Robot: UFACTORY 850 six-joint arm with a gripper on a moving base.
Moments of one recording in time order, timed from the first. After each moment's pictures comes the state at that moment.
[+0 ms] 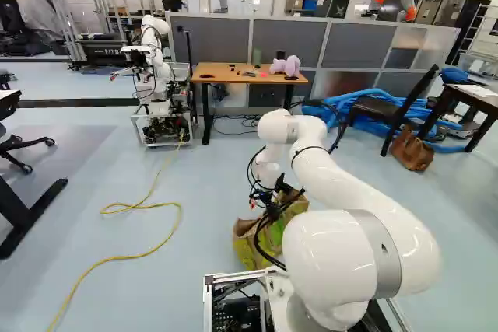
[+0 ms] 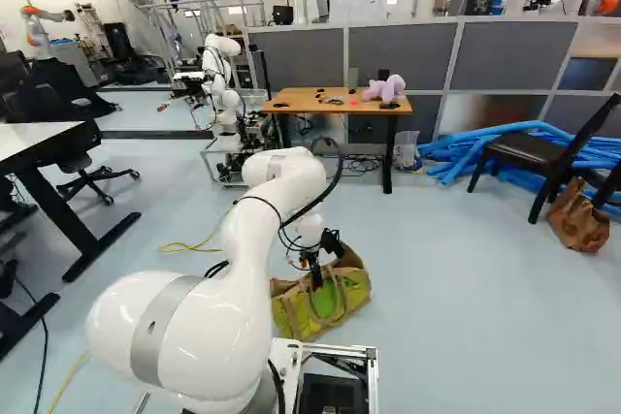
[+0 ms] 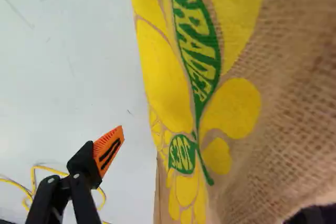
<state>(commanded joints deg) -4.4 -95.0 -98.6 25.7 -11.3 27.1</state>
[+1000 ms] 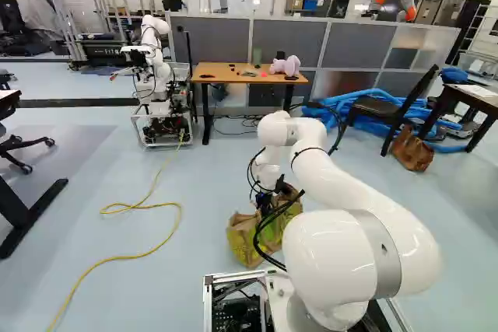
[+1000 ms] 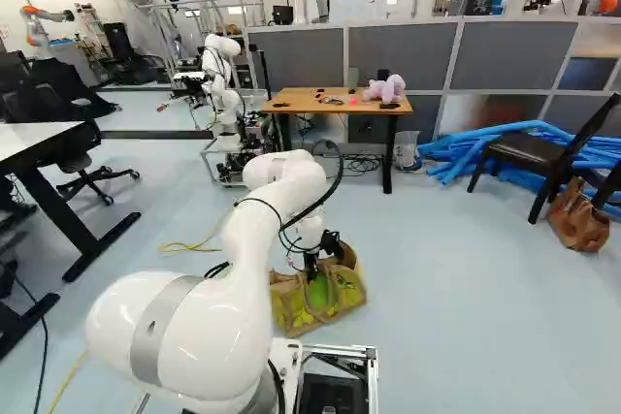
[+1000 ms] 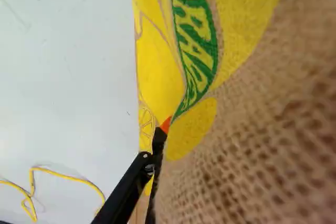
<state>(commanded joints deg) -4.4 -94.3 -97.9 25.7 -11.3 27.1</state>
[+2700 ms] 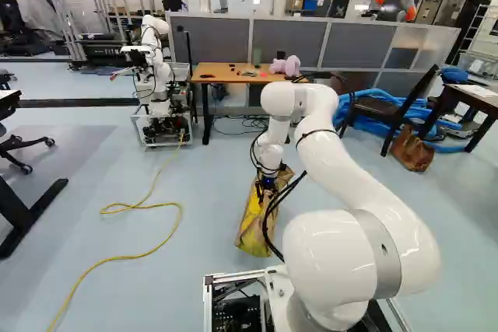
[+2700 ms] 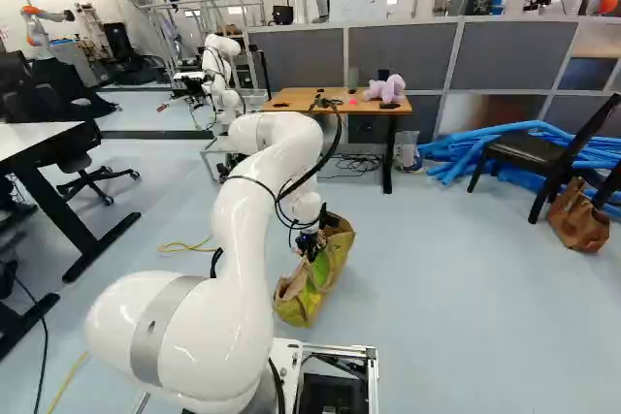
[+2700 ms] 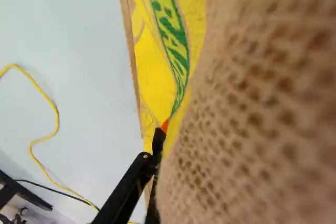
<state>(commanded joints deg) -4.4 -75.6 -80.2 25.7 -11.3 -10.9</state>
